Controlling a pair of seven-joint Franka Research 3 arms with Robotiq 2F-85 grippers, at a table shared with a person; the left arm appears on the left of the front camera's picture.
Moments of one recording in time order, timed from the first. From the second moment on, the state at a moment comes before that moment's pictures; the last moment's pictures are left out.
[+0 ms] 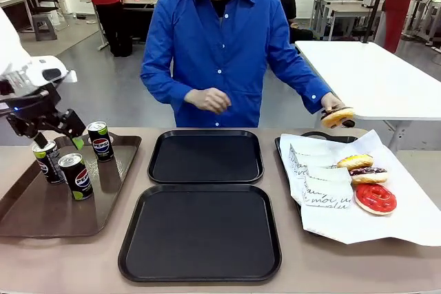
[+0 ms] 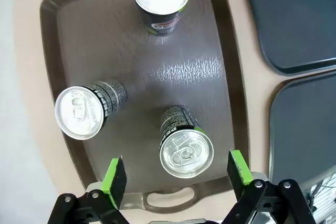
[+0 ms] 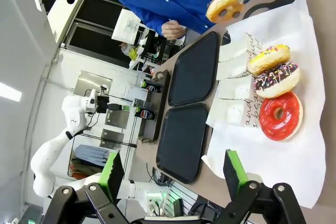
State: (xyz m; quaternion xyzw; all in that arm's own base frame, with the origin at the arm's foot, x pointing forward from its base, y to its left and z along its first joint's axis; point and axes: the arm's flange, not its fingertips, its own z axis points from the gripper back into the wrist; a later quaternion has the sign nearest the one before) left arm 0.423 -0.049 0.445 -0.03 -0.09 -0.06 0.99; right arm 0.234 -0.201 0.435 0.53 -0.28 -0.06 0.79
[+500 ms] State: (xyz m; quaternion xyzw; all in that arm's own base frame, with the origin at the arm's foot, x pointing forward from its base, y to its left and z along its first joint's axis) left arm 0.424 -0.062 0.431 -0.01 -0.07 -0.07 1.00; right arm 0.234 -0.201 0.435 0.53 -0.28 -0.06 0.79
